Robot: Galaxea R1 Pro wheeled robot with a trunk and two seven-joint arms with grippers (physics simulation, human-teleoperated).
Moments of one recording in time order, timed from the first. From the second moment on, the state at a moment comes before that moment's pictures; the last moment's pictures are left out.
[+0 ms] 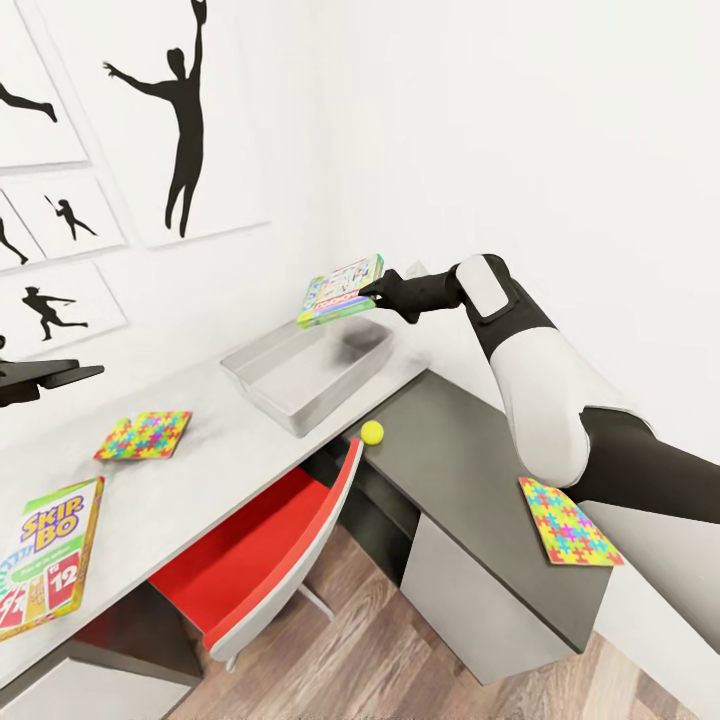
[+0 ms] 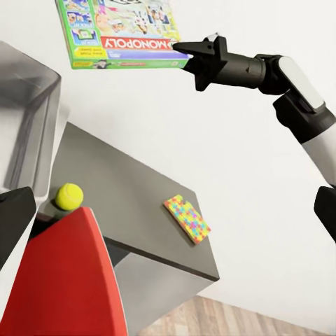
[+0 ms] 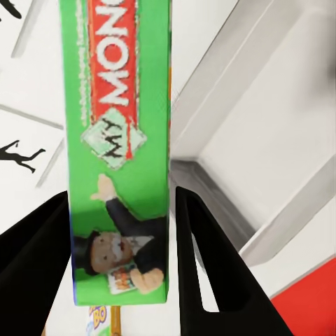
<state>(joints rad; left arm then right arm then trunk) -0.86 0.74 0.26 -1.18 0.37 1.04 -1.57 -1.59 0.17 -0.20 -0.46 -0.56 0.97 0.06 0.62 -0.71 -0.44</state>
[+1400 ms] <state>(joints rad) -0.86 0.74 0.29 -1.19 0.39 1.04 -1.57 -1.59 0.17 -0.20 -0.46 -0.56 0.97 0.07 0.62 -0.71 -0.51</state>
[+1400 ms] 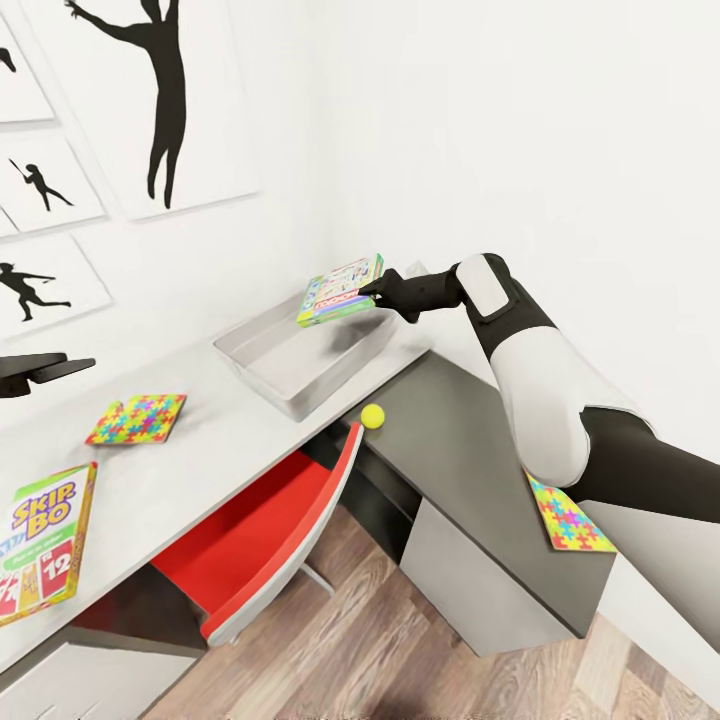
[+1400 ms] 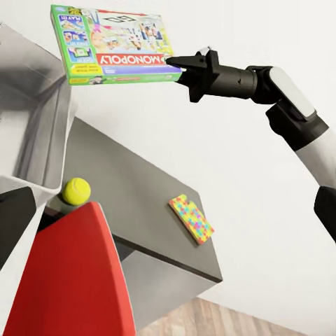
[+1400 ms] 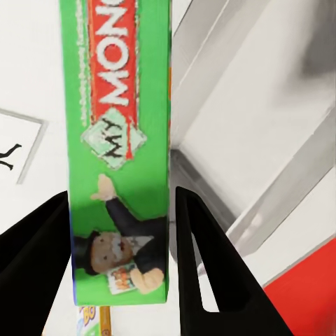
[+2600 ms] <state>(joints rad) -0.86 0.74 0.30 -1.19 0.40 1.04 -1.57 -1.59 0.17 -0.20 -0.50 -0.56 0.98 0.07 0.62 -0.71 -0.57</state>
